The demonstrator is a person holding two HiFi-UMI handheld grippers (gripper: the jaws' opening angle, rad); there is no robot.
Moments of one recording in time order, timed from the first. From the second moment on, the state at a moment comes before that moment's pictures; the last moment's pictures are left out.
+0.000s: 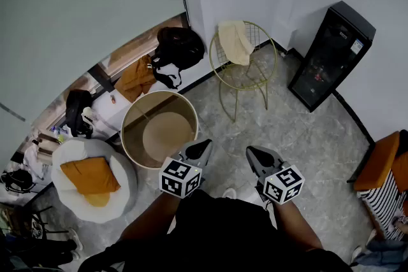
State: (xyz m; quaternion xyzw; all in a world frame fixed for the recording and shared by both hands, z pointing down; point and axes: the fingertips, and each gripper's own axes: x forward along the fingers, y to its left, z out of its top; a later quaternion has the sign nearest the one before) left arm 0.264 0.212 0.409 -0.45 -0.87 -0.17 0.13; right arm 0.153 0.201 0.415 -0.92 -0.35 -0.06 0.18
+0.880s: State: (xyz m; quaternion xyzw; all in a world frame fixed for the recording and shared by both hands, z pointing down) left arm 0.249 0.212 0.419 -0.43 -0.87 -0.17 0.16; right arm 0.155 0.197 0.409 -0.92 -0.34 -0.04 0.18
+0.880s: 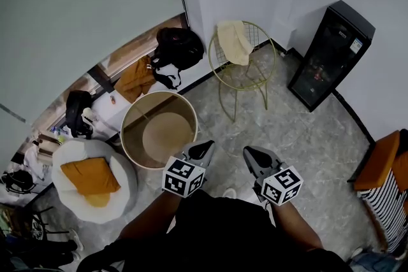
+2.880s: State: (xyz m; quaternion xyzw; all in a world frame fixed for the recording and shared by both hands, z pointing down) left arm 0.206 0.426 0.411 -0.40 -0.89 -0.19 0.13; right arm 0.127 0.404 0.405 -0.91 -0.37 -0.07 0.20
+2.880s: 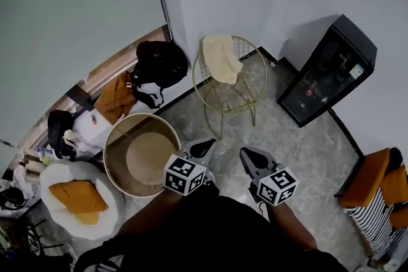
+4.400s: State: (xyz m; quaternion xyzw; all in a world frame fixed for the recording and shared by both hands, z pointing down) left arm 0.250 0.682 0.421 -0.47 -0.85 -0.21 0.14; right arm 0.172 0.686 0.408 -0.93 -0.28 -0.08 0.21
